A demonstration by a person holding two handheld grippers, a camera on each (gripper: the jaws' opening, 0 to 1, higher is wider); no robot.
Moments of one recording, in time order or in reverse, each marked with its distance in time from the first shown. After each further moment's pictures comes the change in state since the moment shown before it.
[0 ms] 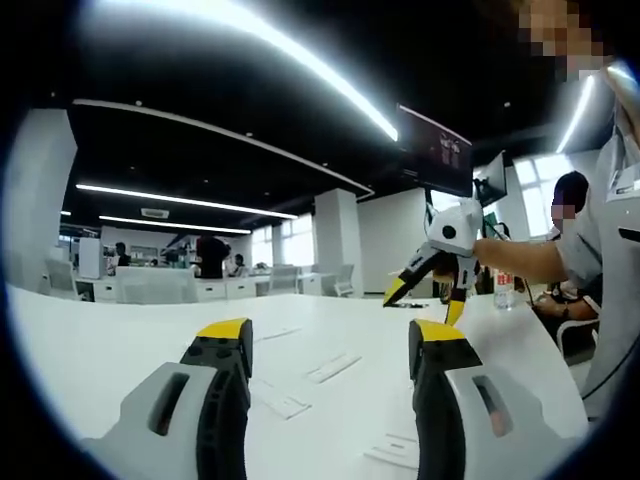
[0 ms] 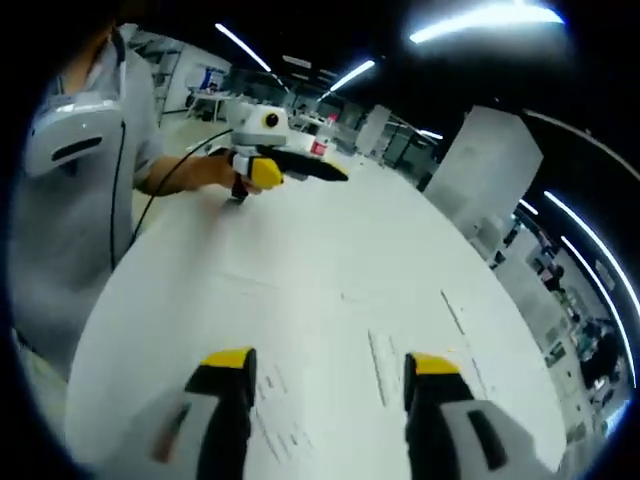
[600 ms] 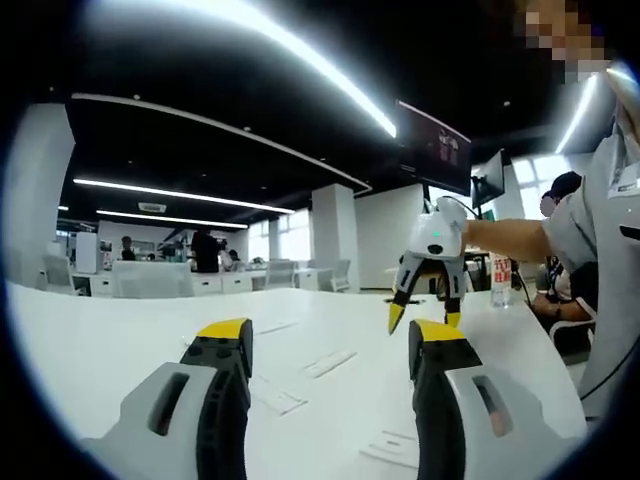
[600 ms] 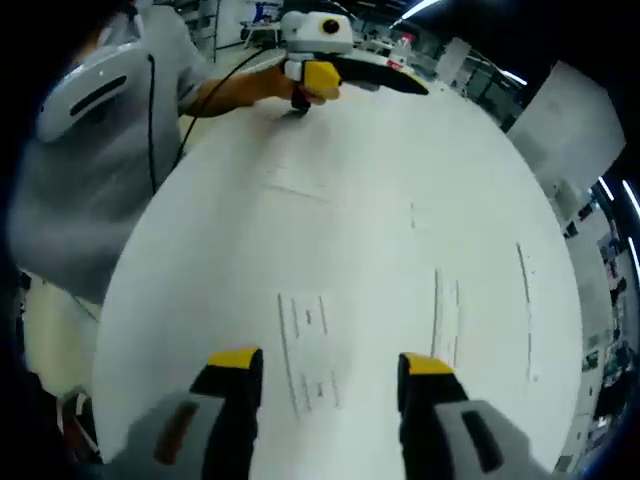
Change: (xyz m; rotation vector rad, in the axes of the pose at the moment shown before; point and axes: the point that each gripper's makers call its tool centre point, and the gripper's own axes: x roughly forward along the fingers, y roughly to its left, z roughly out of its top) left arm 0.003 -0.001 -0.006 -0.013 0.021 -0.012; right arm 0.013 0.020 -0.042 -0.111 0.329 0.280
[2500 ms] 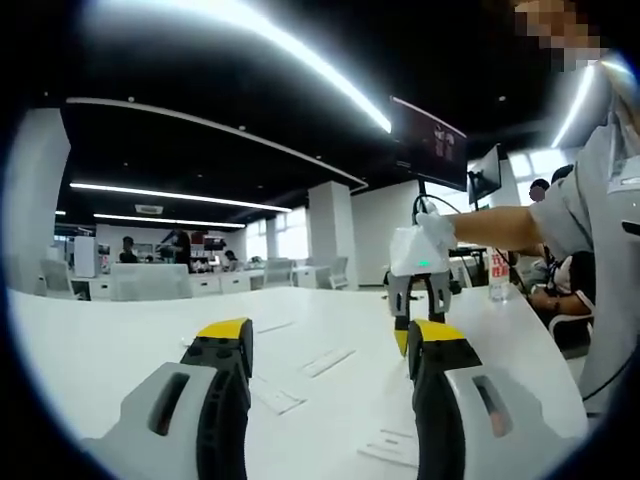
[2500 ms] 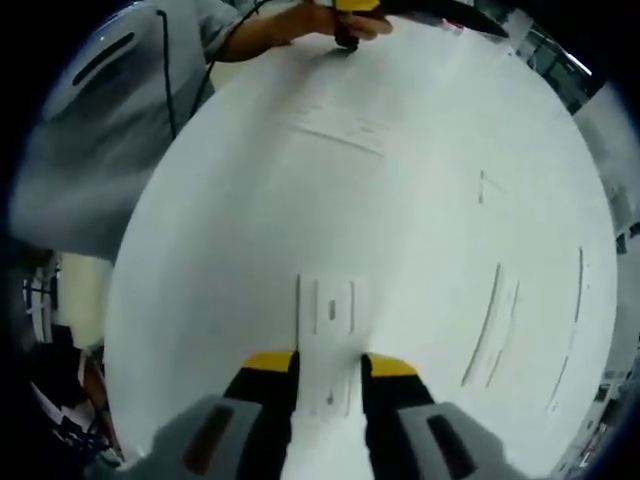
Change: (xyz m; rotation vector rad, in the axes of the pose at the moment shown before) left arm 0.002 -0.006 -0.002 0.020 0.010 -0.013; right arm 0.021 0.002 -0.017 -0.089 0.196 0.200
